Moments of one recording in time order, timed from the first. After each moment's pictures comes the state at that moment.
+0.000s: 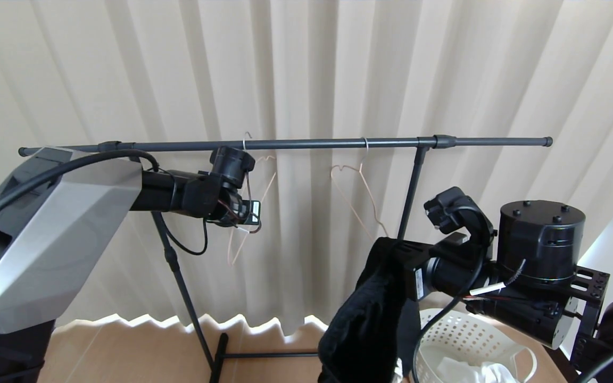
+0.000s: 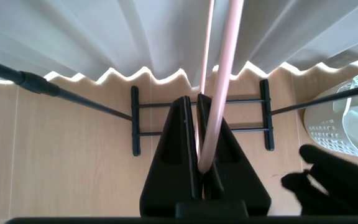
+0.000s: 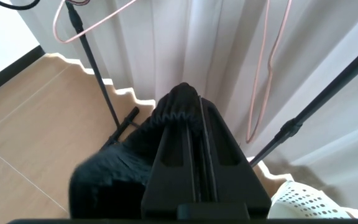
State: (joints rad) left arm -0.35 2.31 -1.74 0.19 0.27 -0.17; right arm 0.62 1.70 -0.59 -0.80 -0.09 0.03
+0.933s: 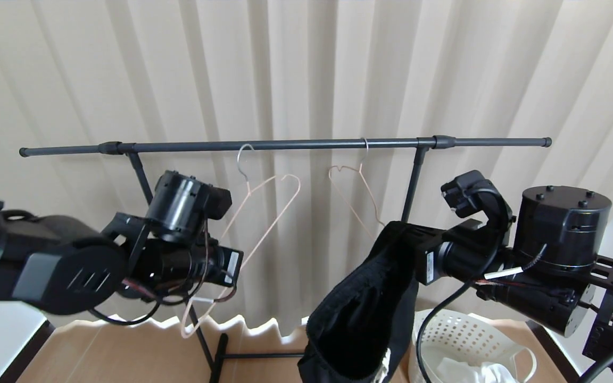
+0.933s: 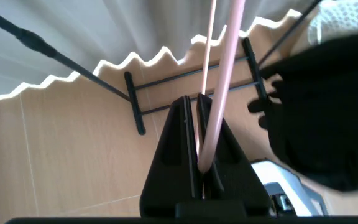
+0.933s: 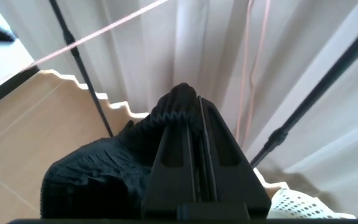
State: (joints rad) left arm -0.53 1.74 -0.93 -0.06 0.26 -0.10; right arm 0.59 1.66 -0.62 -0.79 -0.13 0.03
